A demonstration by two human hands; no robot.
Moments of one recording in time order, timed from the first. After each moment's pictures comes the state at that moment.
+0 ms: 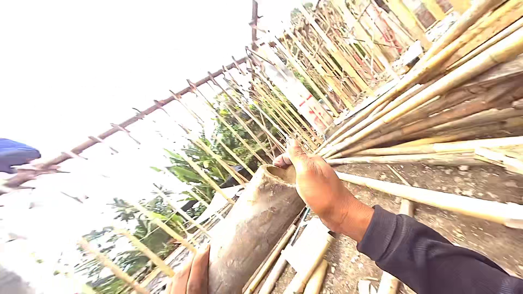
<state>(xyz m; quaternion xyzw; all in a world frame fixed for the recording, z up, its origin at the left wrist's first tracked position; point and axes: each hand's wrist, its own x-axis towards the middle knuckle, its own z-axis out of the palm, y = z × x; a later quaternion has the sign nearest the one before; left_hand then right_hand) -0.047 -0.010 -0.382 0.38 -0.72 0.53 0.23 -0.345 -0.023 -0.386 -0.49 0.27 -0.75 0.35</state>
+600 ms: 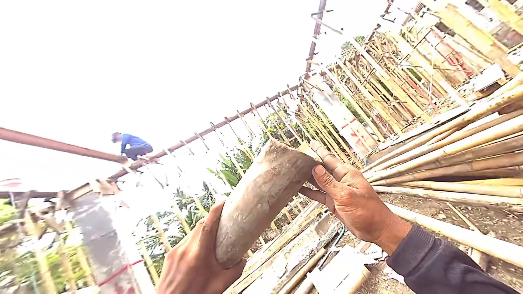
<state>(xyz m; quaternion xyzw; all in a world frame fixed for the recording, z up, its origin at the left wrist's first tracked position) -0.014 0.050 -0.275 0.37 -0.72 0.54 0.24 -0.314 0.002 -0.346 -0.55 -0.10 -0.73 0.40</state>
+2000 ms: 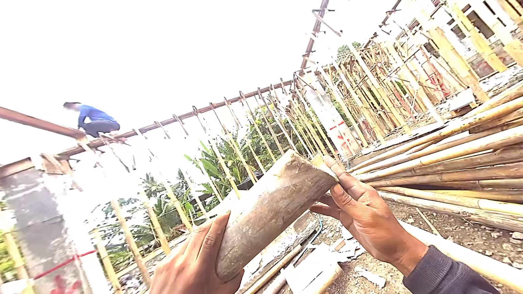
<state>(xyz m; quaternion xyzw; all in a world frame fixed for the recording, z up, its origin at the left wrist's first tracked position) -0.029 0.023 -0.323 0.36 -0.73 0.53 0.22 -0.342 -0.030 -0.398 -0.57 -0.07 -0.71 0.41</state>
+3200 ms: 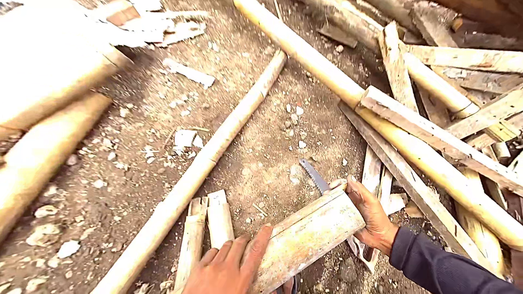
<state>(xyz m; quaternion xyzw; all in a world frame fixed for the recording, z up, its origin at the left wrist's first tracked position) -0.114 -0.048 -0.761 0.27 -0.94 -0.20 -0.08 -0.410 0.043 -0.812 -0.02 0.52 -0.60 0.61</state>
